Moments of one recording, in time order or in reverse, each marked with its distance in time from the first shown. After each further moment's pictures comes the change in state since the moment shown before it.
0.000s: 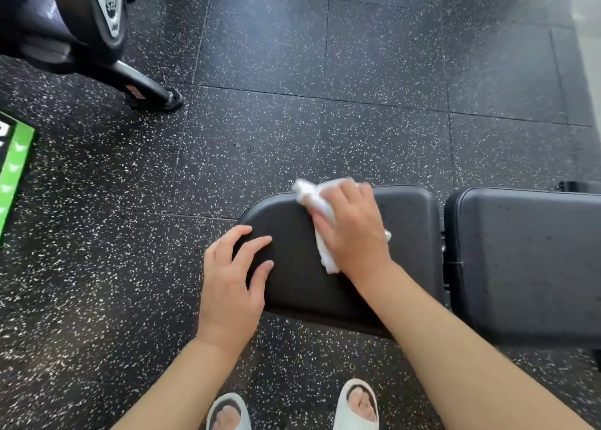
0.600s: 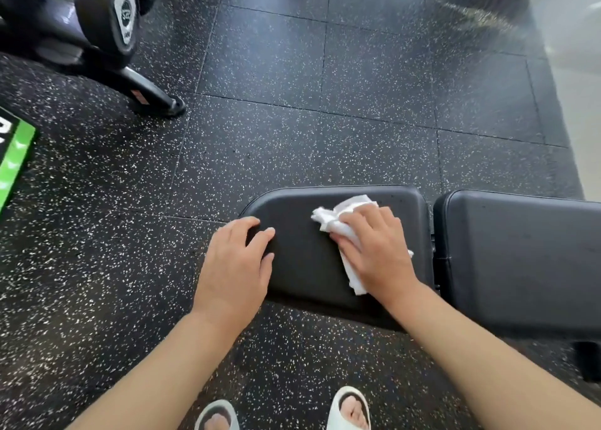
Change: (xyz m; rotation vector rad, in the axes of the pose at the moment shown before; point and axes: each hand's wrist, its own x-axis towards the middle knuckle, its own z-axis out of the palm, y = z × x) left_hand 0.006 0.011 -0.017 0.278 -0.069 0.167; right_hand -0.059 0.021 -0.021 0.110 0.089 0.052
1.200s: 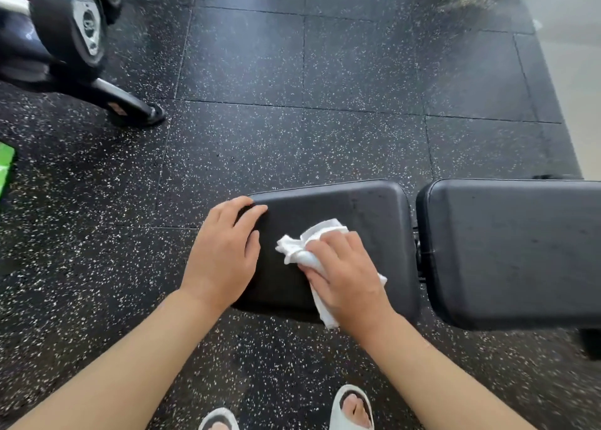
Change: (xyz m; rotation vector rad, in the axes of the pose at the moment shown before) left_hand 0.048 0.014 0.007 -0.064 0.004 0.062; right_hand -0.033 -0.015 0.007 0.133 -0.020 -0.042
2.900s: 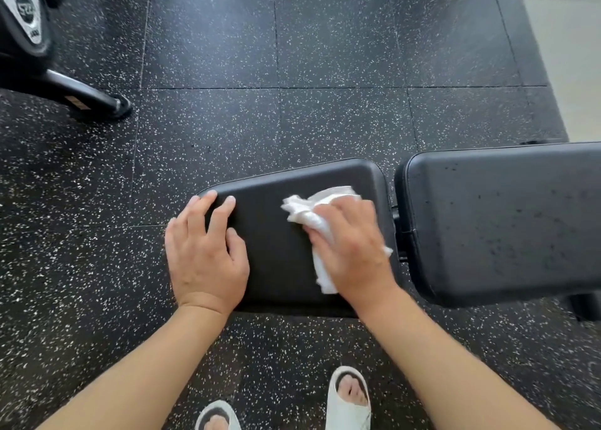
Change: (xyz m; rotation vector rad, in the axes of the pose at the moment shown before) left_hand -0.012 0.023 0.047 0.142 0.242 -0.161; right_hand 0.002 0.033 -0.018 -0.055 0.186 0.143
